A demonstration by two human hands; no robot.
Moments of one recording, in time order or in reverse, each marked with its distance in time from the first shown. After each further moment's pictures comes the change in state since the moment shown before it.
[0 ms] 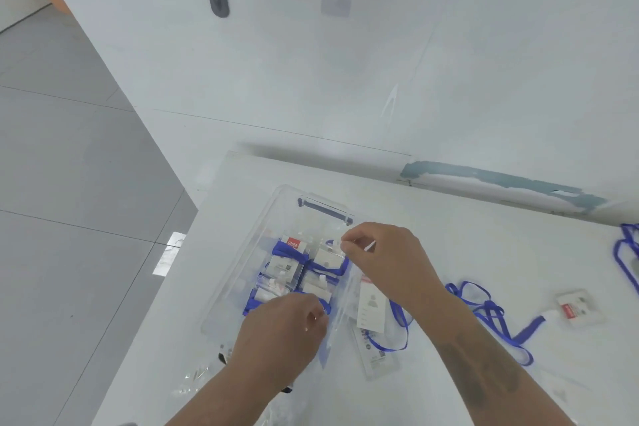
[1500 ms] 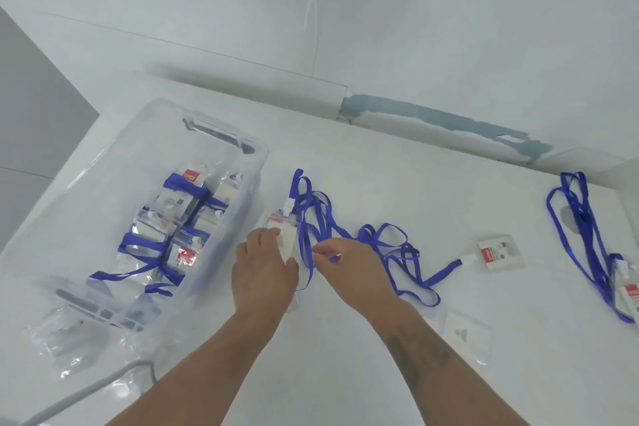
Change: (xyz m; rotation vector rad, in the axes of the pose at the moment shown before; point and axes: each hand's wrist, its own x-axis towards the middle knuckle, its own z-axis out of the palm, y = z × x) left_hand 0.066 0.097 0.170 -0.148 0.281 -0.289; right_hand -0.052 0.188 0.022 0.053 -0.172 0.171
